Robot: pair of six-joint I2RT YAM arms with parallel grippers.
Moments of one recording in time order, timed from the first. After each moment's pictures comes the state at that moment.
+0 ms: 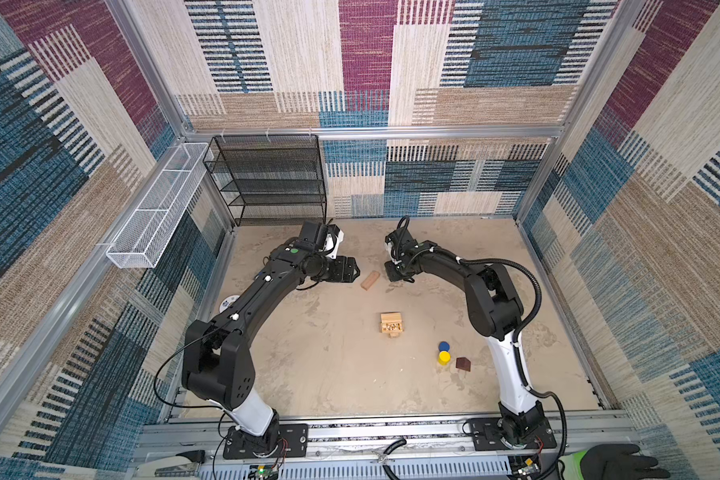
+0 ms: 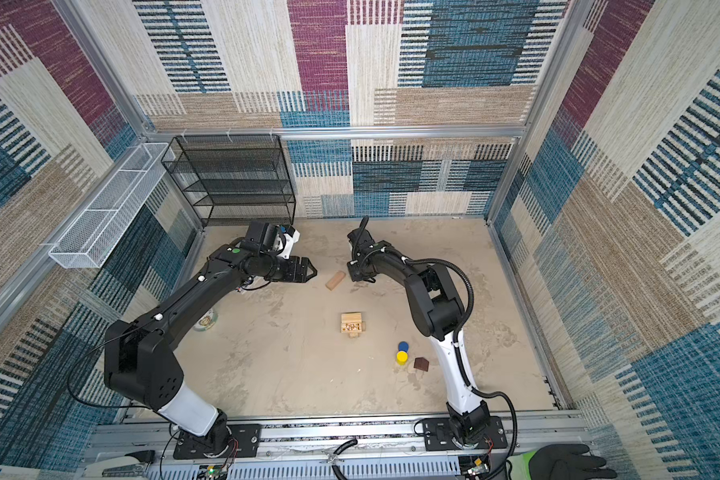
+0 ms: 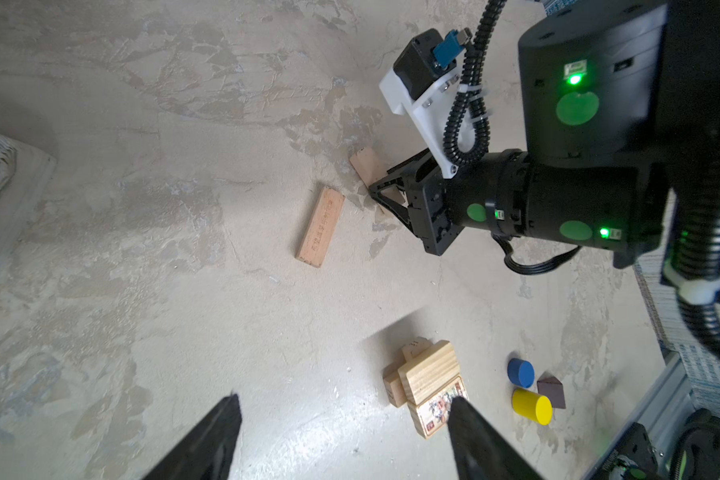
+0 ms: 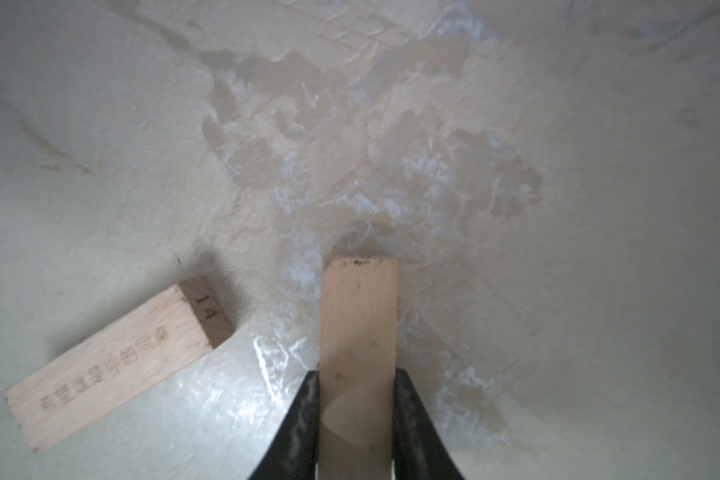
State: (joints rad) left arm -0.36 1.63 1.40 -0.71 0.32 -0.24; right arm 0.49 2.26 1.77 -0.60 0.03 0.13
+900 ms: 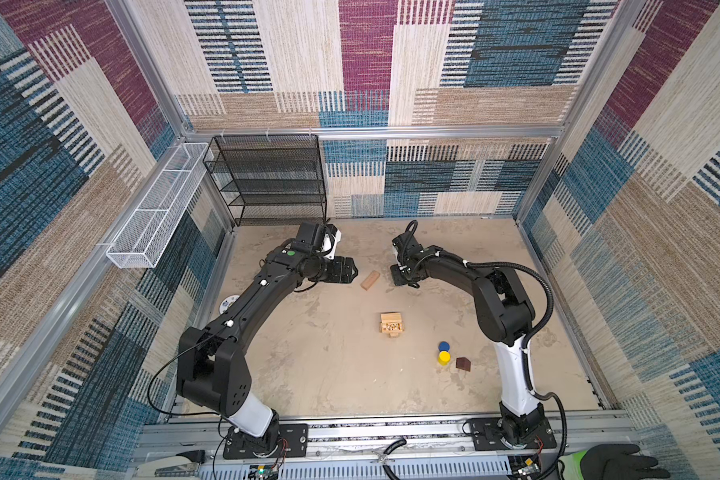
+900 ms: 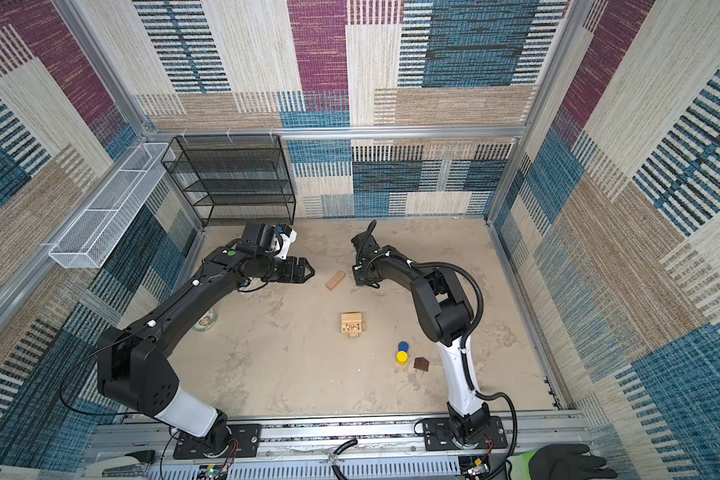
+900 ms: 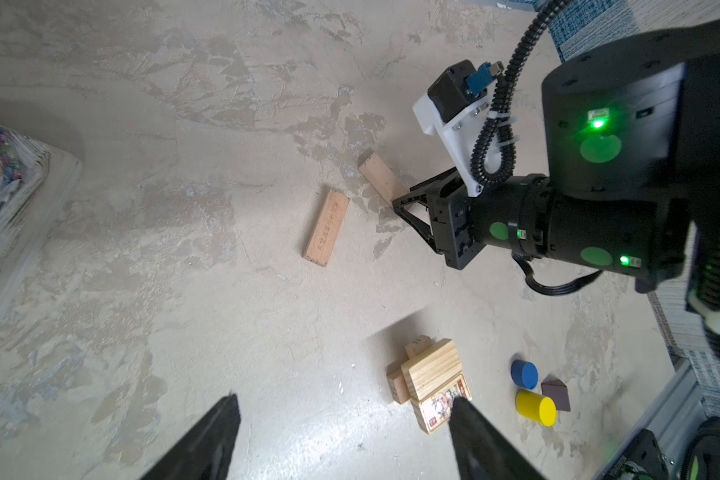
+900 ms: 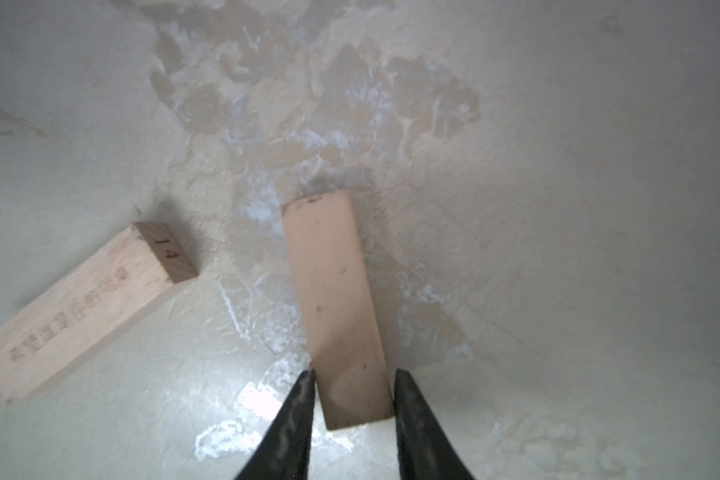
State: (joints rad) left arm -0.36 1.59 1.38 -0.71 0.29 -0.24; right arm 0.49 2.16 1.62 -0.56 0.08 0.20
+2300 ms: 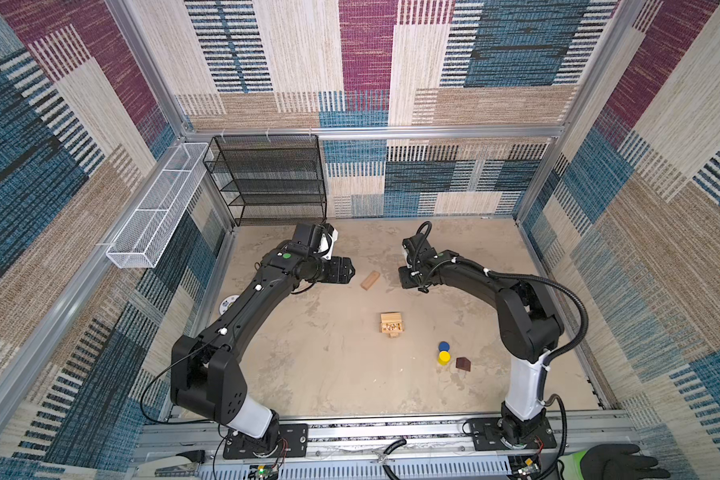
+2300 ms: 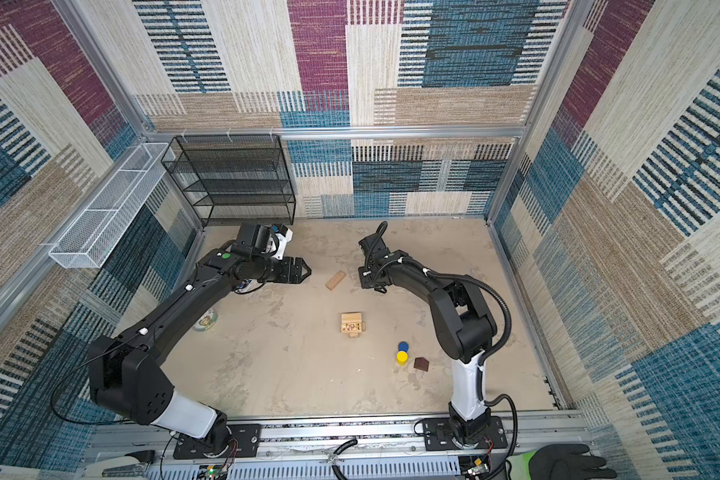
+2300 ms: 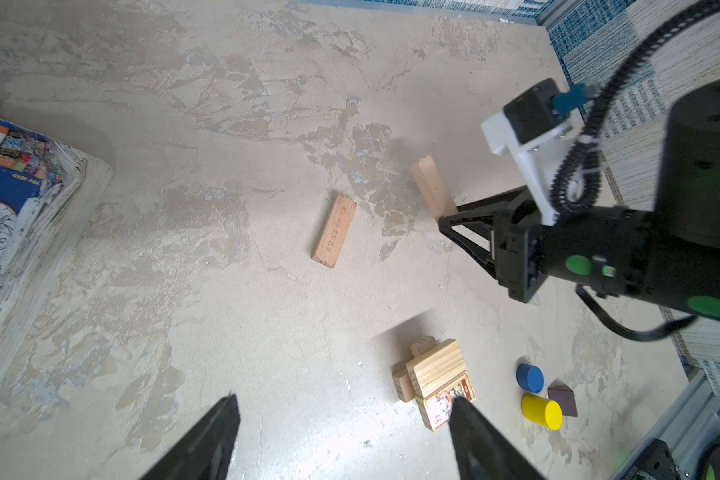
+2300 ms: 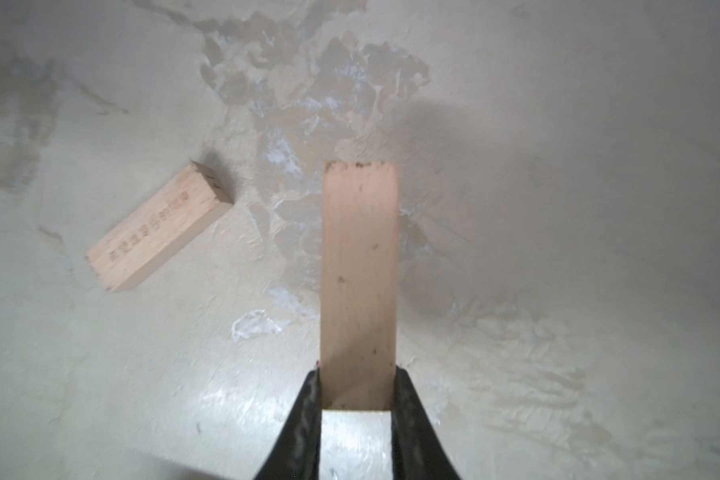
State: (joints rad) left arm -0.36 1.53 1.36 -0.71 0.26 -0.24; right arm 0.50 1.90 1.39 -0.52 0.06 0.27
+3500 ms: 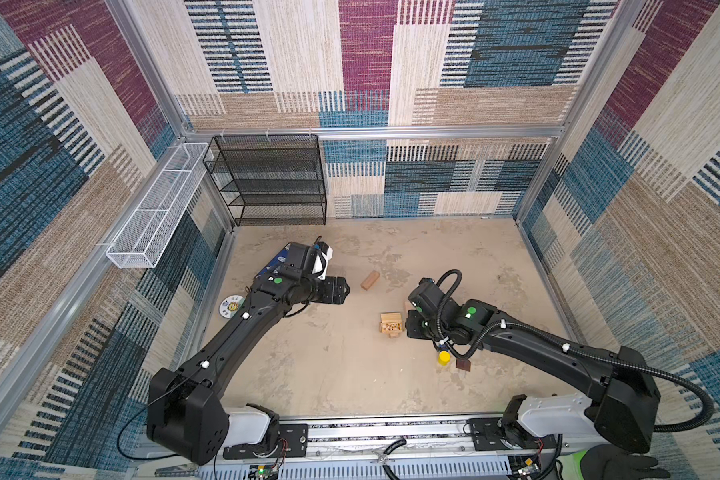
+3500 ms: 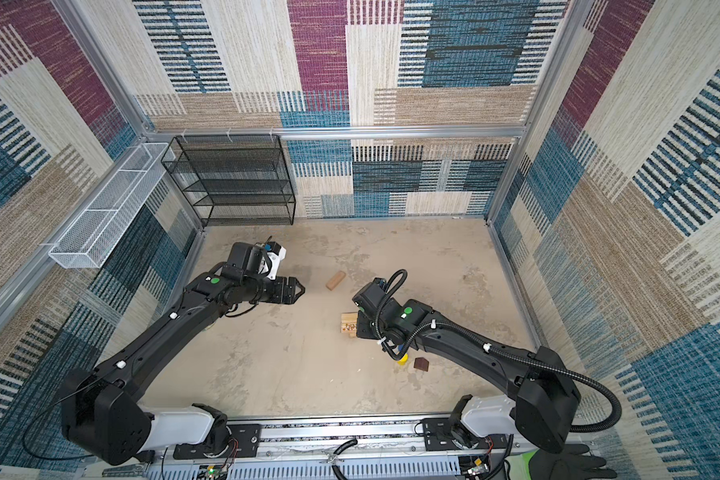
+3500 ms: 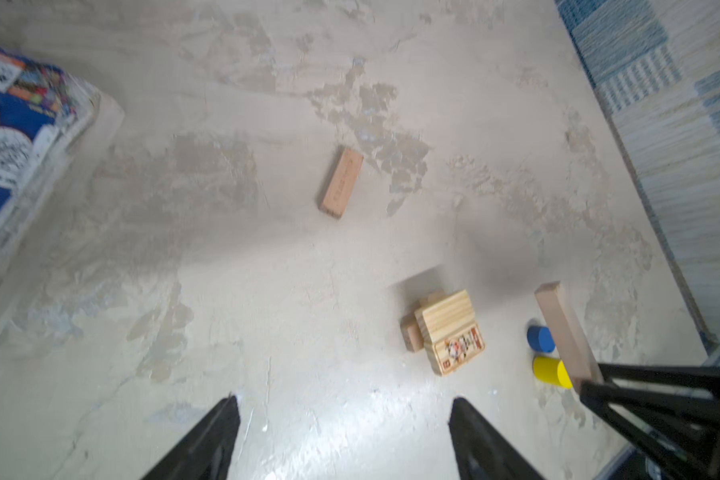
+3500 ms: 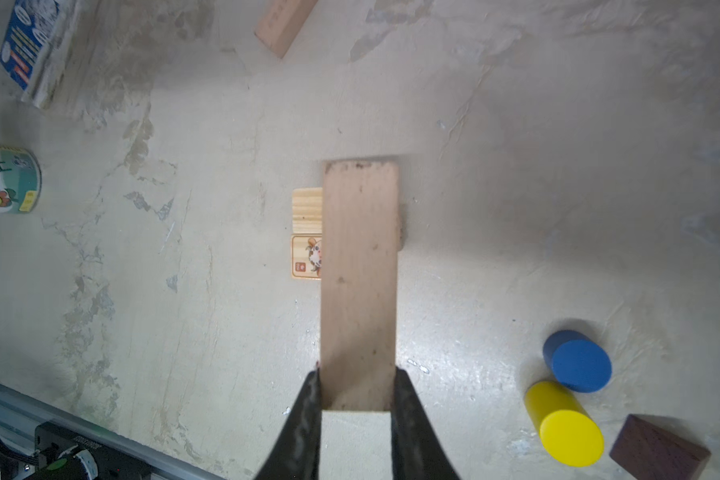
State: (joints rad) left arm -0.38 1.31 1.09 -0.68 0.24 -0.24; right arm 0.85 1.34 0.99 -0.69 0.11 0.85
